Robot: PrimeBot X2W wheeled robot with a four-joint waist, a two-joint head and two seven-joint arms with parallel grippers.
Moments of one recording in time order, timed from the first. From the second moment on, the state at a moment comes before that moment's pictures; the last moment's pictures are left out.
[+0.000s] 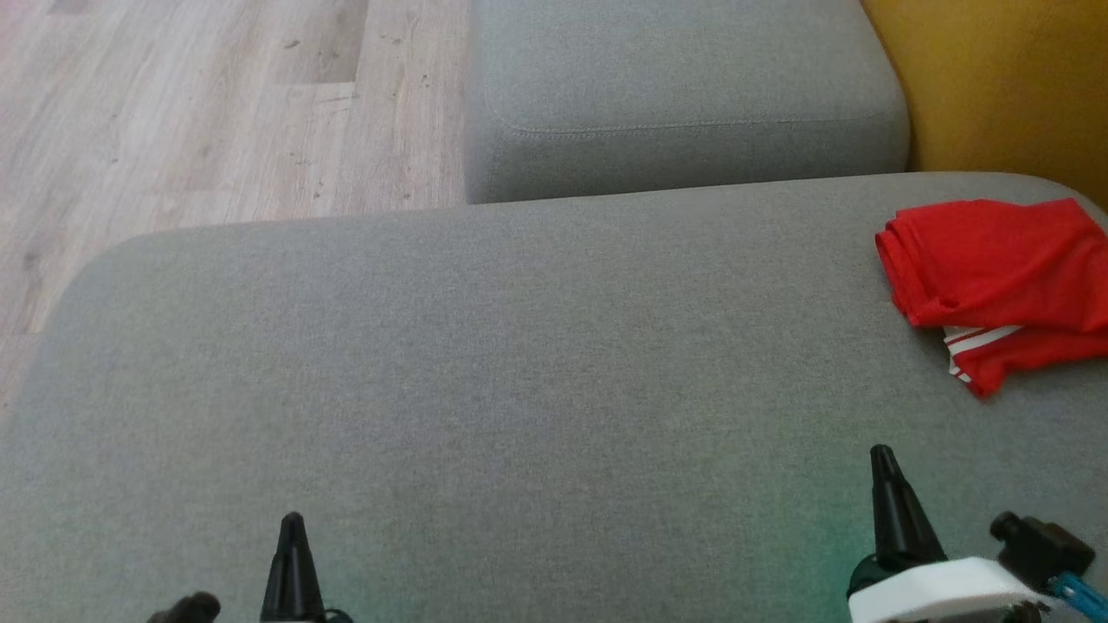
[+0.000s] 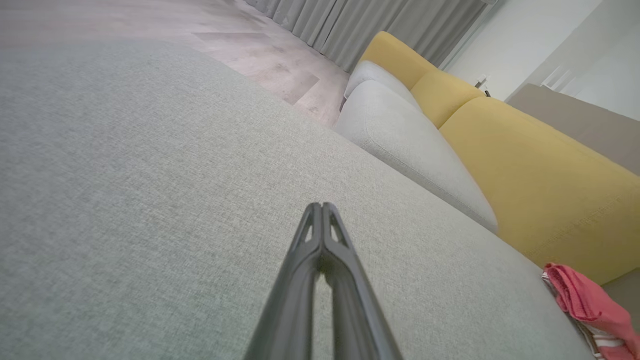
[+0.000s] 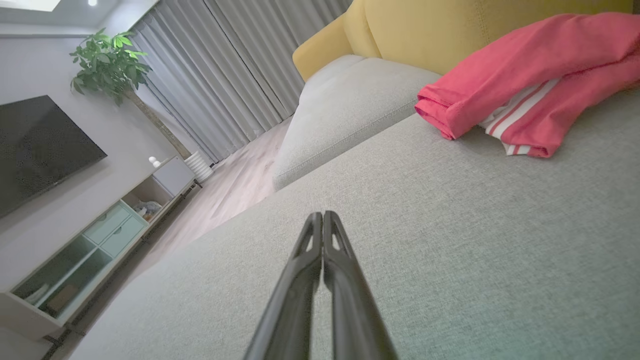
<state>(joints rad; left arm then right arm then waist) 0.16 0.06 -0.16 0.22 -0.69 0.02 -0.16 0.14 -0.05 0.08 0.23 0.57 0.12 -0.16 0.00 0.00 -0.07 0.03</state>
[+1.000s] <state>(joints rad) 0.10 0.06 -0.09 0.24 -1.01 -0.03 -0.08 0.08 -0.06 0.02 0.25 0.93 0.12 -0.08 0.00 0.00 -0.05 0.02</state>
